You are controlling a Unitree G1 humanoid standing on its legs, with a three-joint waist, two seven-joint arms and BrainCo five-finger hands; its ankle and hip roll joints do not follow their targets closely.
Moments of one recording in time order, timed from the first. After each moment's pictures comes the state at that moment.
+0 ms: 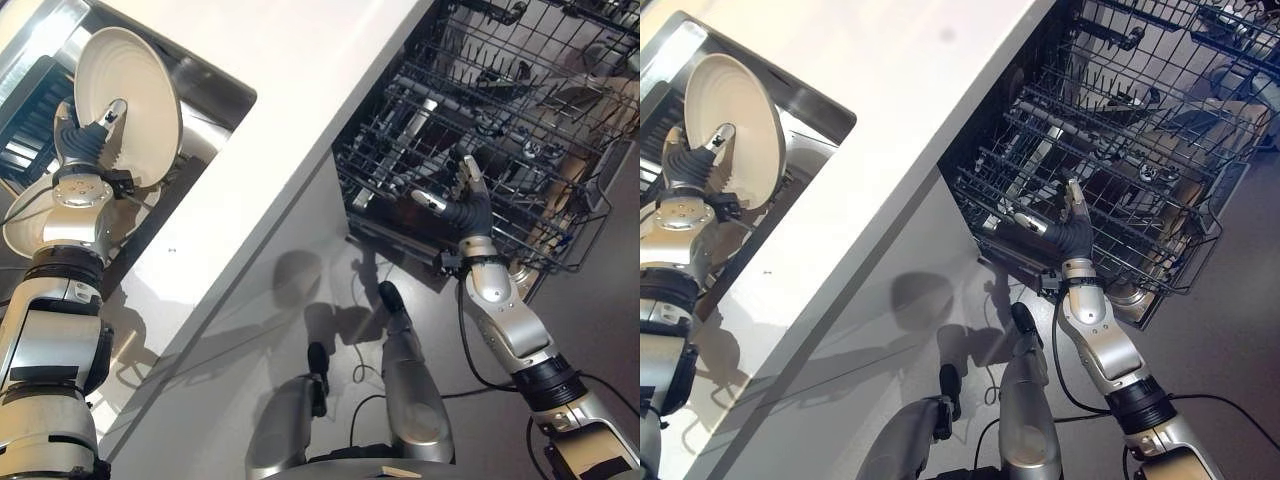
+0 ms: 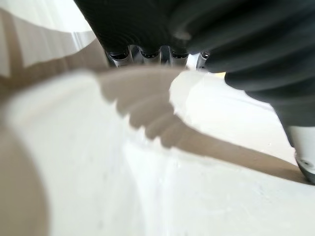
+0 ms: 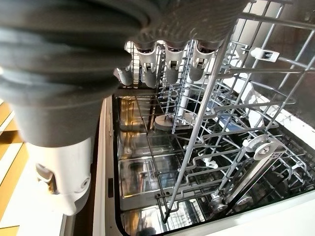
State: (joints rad) left arm -0.91 0.83 -0.23 0.92 -0.52 0.01 0.20; right arm -0.31 -0.52 0.27 -0.07 0.38 -0.06 -0.42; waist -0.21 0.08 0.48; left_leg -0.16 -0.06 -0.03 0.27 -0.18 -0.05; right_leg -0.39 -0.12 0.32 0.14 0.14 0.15
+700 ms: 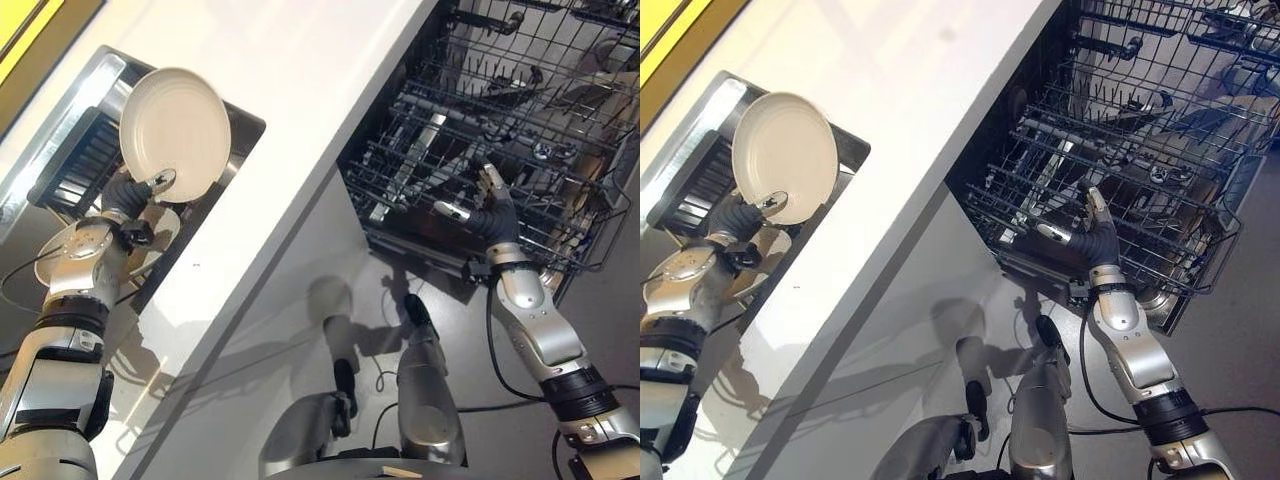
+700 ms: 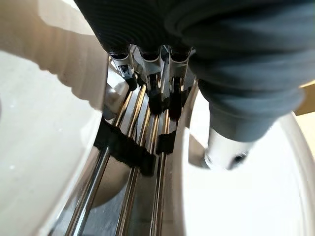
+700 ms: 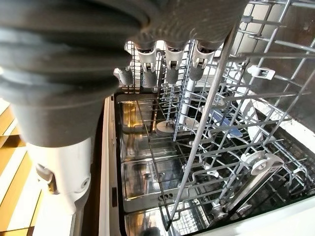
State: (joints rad) left arm -0.62 0.78 -0.12 0.81 -0.76 -0.06 -0.18; right arm -0.23 -0.60 0.16 -0.07 0.38 -0.03 -0.29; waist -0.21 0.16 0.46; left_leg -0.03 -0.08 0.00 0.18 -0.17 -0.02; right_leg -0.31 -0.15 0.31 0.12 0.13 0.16
